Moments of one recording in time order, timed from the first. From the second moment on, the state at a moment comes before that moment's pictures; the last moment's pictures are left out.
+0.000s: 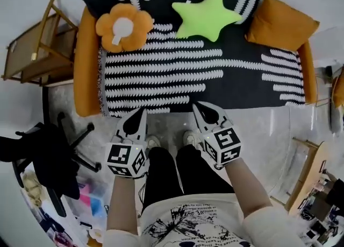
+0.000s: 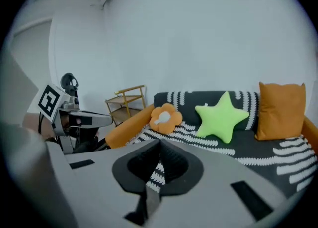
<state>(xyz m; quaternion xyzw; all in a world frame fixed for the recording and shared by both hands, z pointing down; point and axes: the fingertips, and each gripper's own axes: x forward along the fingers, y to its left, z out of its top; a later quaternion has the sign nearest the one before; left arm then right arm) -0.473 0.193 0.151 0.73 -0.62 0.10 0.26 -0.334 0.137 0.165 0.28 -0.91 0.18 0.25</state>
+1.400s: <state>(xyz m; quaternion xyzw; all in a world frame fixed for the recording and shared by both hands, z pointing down) -0.308 0.180 -0.189 0.81 -0.58 0.07 0.02 -0.128 0.112 -0.161 0.39 -0.92 0.00 0.05</state>
